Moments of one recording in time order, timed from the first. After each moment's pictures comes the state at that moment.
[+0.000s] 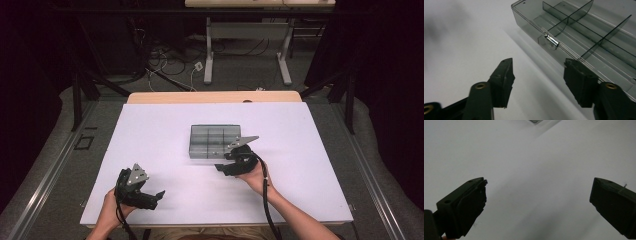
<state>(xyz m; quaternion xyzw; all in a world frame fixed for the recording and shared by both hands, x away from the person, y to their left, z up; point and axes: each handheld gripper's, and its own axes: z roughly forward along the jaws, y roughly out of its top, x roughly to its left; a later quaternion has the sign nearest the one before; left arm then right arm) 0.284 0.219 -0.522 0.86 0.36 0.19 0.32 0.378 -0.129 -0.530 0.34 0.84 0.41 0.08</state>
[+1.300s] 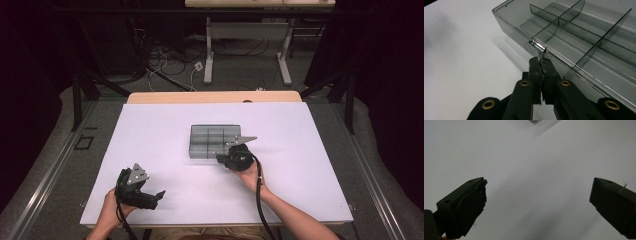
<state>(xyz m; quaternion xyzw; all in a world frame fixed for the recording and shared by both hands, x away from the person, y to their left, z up) 0.285 0.218 -0.523 0.86 0.36 0.18 0.33 0.395 -0.123 -0.556 0.37 0.81 0.45 0.08</state>
